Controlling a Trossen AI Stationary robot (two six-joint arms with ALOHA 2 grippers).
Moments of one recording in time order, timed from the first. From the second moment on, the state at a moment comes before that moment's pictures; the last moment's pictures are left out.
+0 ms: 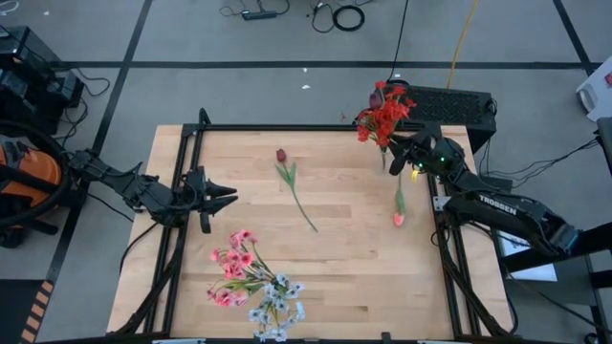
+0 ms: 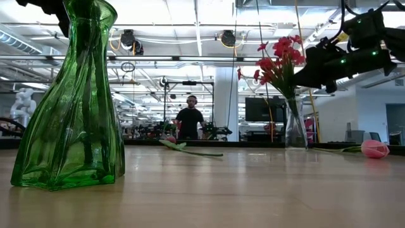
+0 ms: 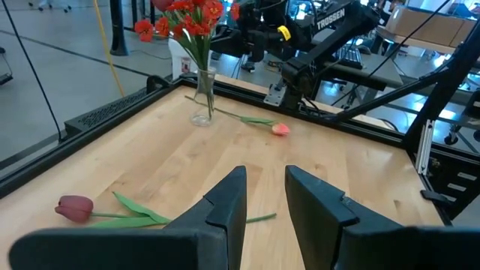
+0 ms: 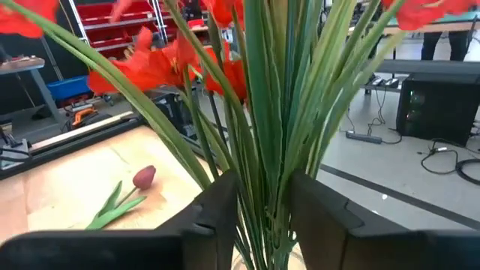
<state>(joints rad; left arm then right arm) -0.45 0.50 0.54 -0.27 -0.64 -0.35 -0.82 0.70 0.20 0.42 -0.11 0.13</state>
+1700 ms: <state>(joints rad) -0.45 0.50 0.54 -0.28 -0.64 -0.31 -0.53 0.46 0.53 -0.82 -0.08 0.82</state>
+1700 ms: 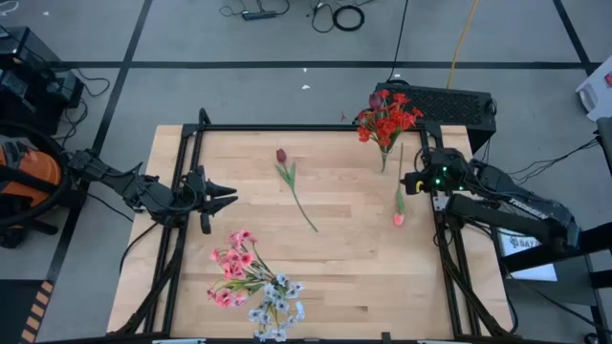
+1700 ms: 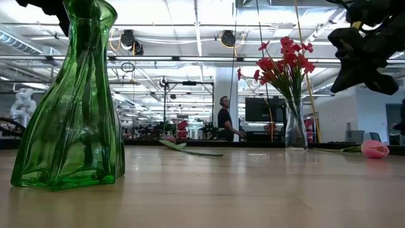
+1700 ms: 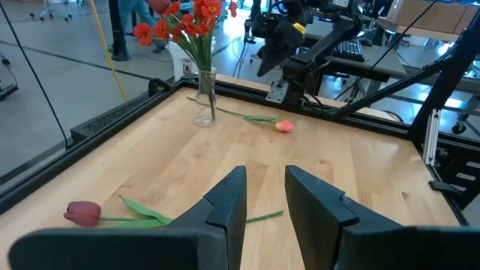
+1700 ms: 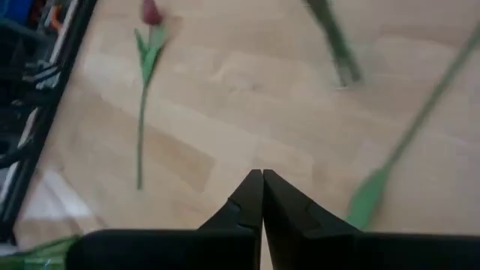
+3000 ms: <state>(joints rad) -0.45 0.50 0.54 -0.29 -0.58 -0.27 0.05 1.42 1.17 -1.40 0.08 0.48</state>
